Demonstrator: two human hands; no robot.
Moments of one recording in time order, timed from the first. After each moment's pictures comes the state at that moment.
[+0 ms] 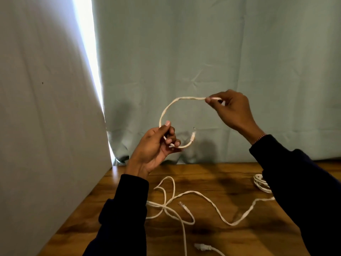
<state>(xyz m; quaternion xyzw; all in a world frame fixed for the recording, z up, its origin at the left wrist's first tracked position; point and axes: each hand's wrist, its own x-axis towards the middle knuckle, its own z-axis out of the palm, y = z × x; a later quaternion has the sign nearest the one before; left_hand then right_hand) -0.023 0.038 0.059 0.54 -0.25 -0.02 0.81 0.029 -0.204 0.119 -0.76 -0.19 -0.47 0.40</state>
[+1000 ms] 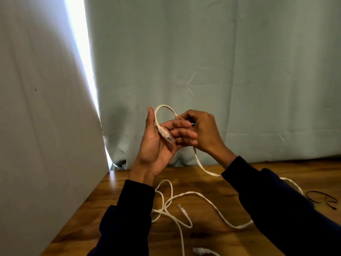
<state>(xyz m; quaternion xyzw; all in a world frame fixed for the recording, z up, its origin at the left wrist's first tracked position) -0.051 0.011 0.078 0.48 -0.36 -0.07 0.80 -0.007 -0.133 0.088 -0.77 -0.28 -0.41 0.41</state>
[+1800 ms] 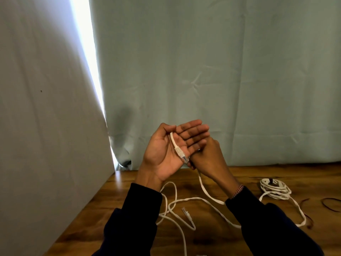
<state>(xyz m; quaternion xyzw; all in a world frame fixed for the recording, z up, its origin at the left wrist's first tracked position) -0.049 -0.004 0.075 0.39 -0.28 -0.15 0.87 -0.025 -0.131 0.042 -0.83 -0.18 -0.26 0.45</state>
